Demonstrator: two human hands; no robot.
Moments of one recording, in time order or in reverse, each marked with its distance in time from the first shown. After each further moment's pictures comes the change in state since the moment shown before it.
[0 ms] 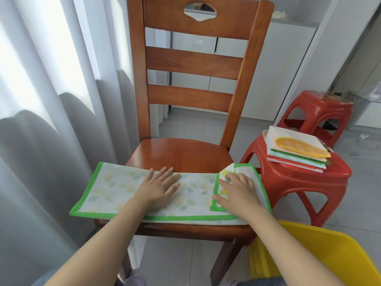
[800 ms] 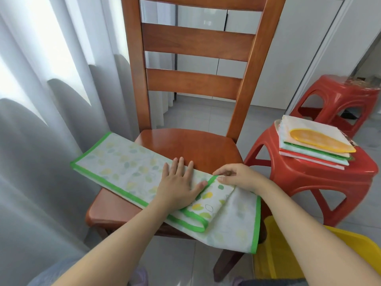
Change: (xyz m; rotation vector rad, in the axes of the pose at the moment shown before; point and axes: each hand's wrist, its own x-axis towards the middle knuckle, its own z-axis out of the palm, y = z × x) left_hand 0.035 0.053 0.021 0.071 0.059 -0.126; right_hand 0.063 0.033 0.000 0.893 -0.351 -0.048
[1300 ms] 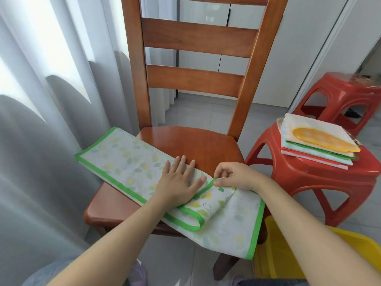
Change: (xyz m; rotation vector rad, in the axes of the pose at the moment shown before) left_hand -0.001 -0.001 -0.007 -0.043 -0.036 0.031; right_hand 0.007 -0.005 0.002 -0.161 -0.051 -0.048
